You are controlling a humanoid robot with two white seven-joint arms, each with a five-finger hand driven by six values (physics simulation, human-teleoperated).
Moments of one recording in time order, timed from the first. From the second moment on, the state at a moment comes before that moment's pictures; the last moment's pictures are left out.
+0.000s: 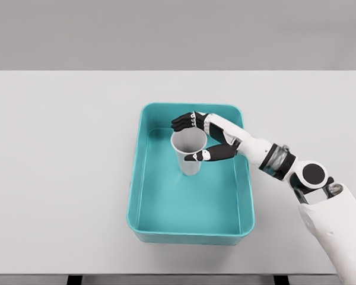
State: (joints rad) left arm 0.02 0.00 -0.05 -0.10 0.06 0.01 -0.02; right arm -0.29 -0.34 0.37 -1.56 -0.32 -0.08 0.61
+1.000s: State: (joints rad) left arm 0.02 0.00 -0.05 -0.10 0.06 0.01 -0.02; right arm -0.26 -0.34 0.37 -1.58 -0.32 -0.08 0.61
